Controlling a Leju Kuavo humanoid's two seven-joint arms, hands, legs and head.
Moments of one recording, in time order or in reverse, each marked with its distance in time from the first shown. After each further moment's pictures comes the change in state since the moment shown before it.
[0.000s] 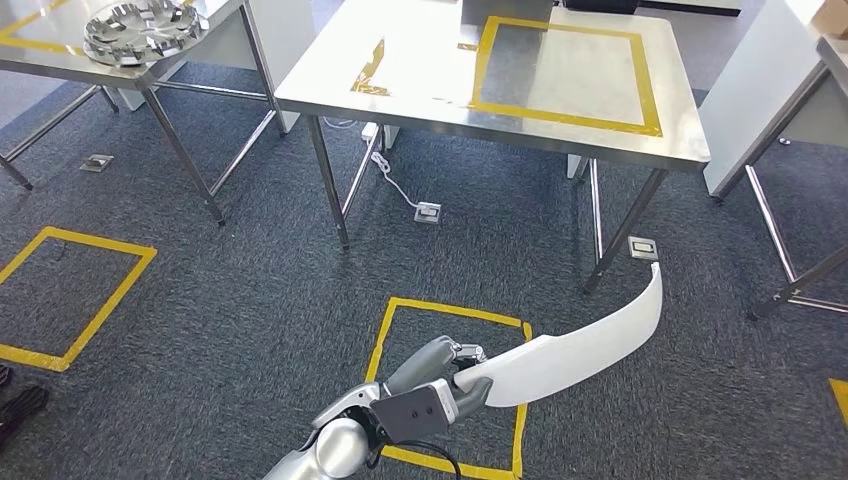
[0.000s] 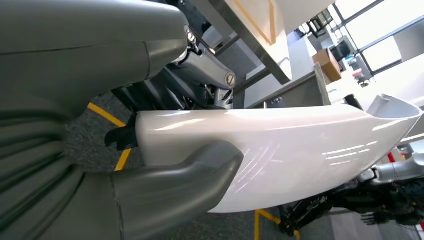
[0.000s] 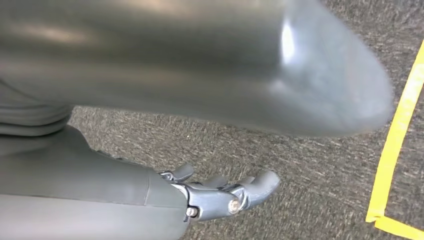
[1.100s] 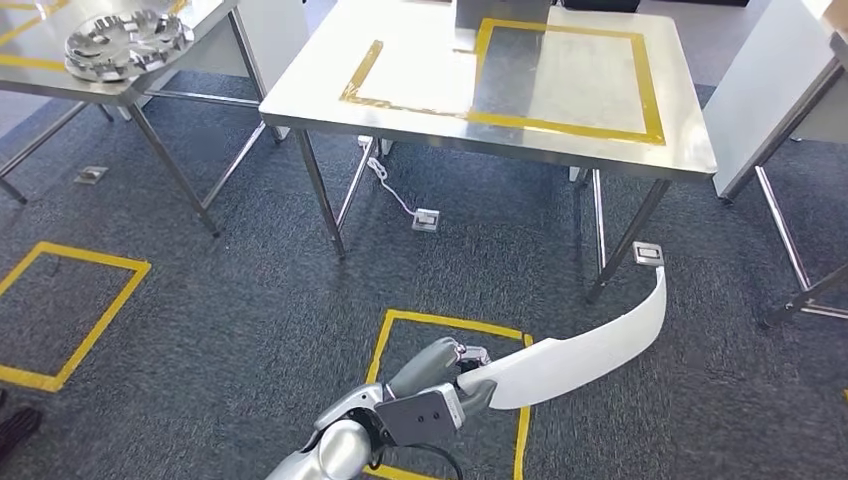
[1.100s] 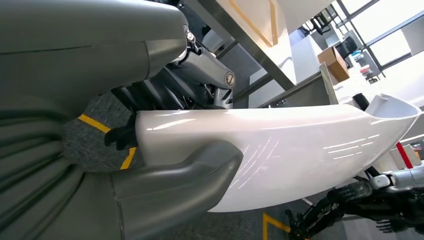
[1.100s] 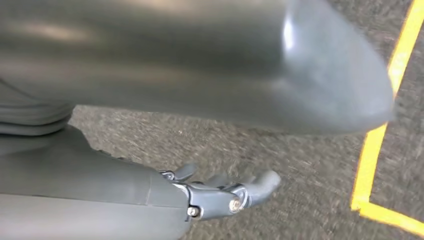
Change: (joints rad) left arm 0.004 -0.001 0.000 -0.019 -0.031 0.009 0.011; right arm 0.008 0.004 -0.001 0.000 0.002 -0.002 -0.010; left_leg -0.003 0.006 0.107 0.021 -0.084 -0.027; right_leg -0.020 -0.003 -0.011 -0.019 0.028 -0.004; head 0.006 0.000
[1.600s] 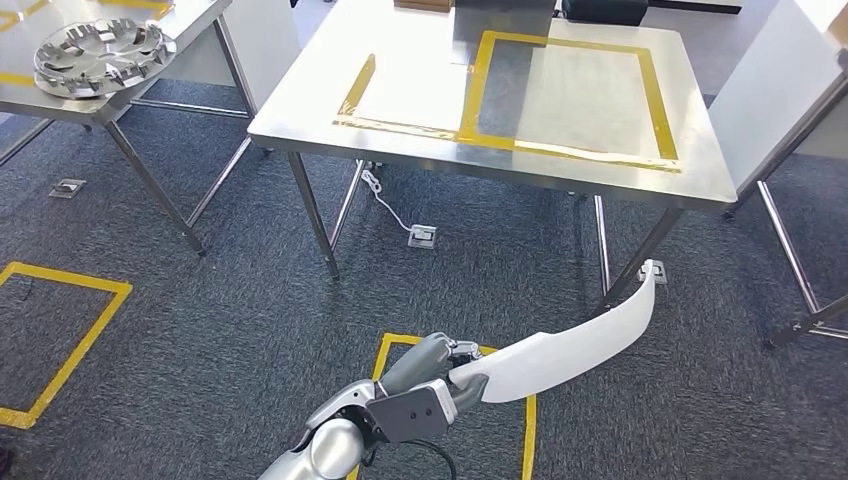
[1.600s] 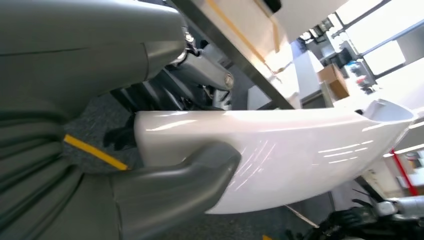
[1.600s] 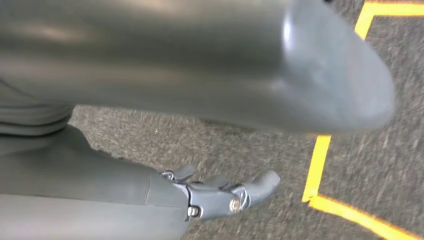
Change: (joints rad) left arm -0.005 0.007 0.001 -0.014 -0.003 0.004 0.007; right arm -0.008 0.001 0.000 0.000 0.003 -0.001 0.003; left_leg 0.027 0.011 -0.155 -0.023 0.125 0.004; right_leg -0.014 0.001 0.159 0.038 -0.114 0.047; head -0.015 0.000
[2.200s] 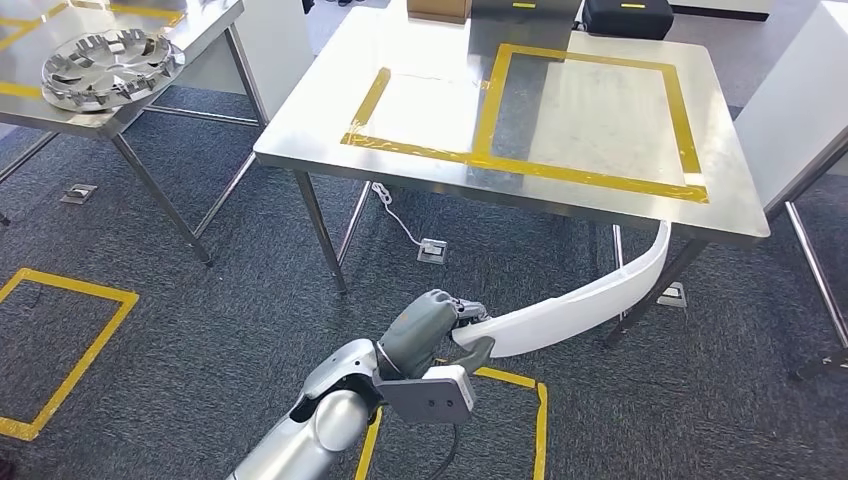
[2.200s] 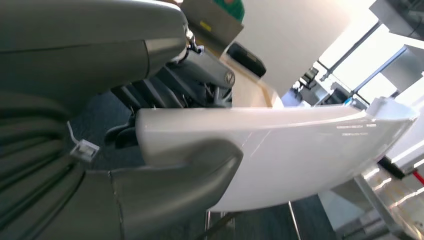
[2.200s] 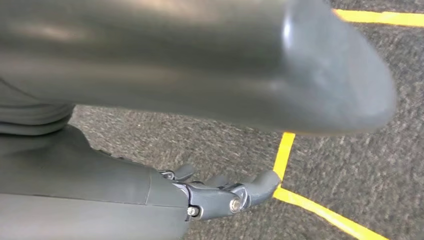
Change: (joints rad) left arm -0.108 0.006 0.000 -0.071 -0.202 0.076 0.024; right arm -0.004 0.000 0.000 0.000 0.002 0.003 0.003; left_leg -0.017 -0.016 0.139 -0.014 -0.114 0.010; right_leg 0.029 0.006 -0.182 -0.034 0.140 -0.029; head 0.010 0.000
